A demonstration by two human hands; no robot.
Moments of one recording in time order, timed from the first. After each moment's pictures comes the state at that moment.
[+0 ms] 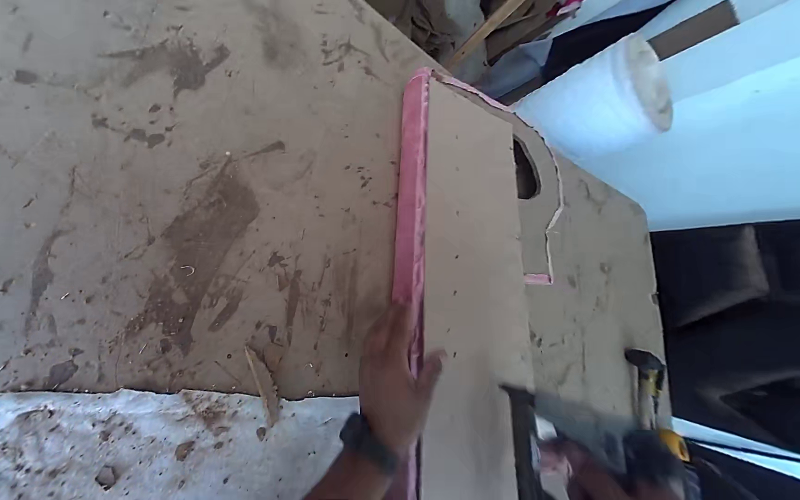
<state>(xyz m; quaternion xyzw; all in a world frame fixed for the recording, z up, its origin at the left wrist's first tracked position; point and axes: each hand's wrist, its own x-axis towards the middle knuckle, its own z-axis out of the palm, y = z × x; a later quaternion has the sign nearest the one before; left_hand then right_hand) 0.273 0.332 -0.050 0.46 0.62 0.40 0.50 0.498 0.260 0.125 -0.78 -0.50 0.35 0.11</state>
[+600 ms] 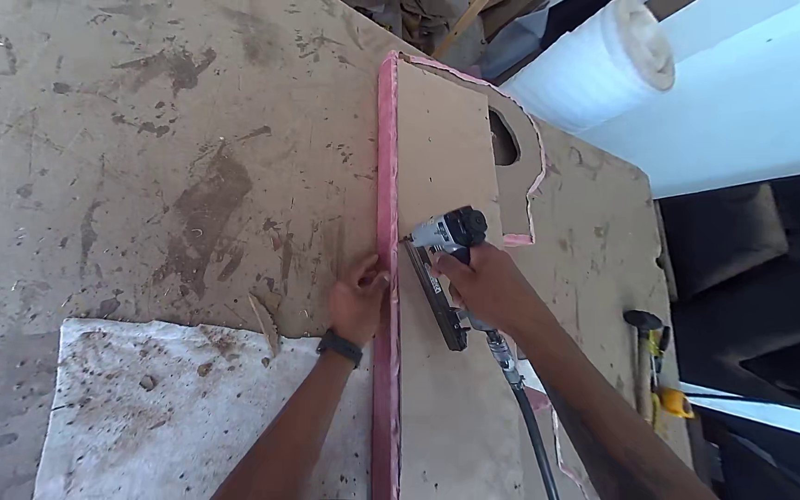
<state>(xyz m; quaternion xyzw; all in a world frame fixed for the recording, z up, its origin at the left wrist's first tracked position) 0.258 0.339 -0.072 0.36 0.60 0.43 0.57 0.403 0.411 0.094 -0.74 -0.60 0.30 -0.04</state>
